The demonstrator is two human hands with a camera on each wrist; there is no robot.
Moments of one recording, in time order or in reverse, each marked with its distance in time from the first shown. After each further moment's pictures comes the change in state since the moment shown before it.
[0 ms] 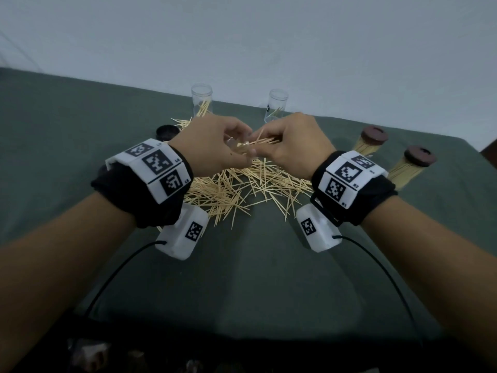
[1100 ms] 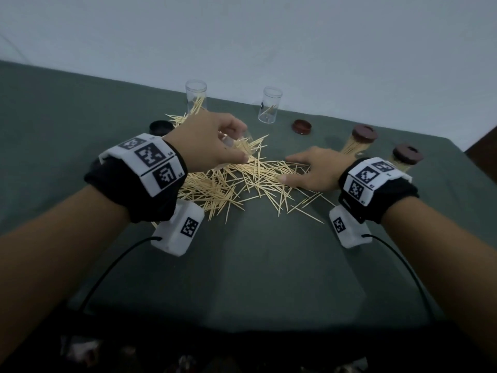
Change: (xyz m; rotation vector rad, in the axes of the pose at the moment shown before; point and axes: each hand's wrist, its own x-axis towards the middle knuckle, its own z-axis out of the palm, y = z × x) left_hand 0.000 -0.003 0.000 -0.049 -0.044 -0.013; right_hand -0.024 0.053 -0.027 -0.527 -0.555 0.412
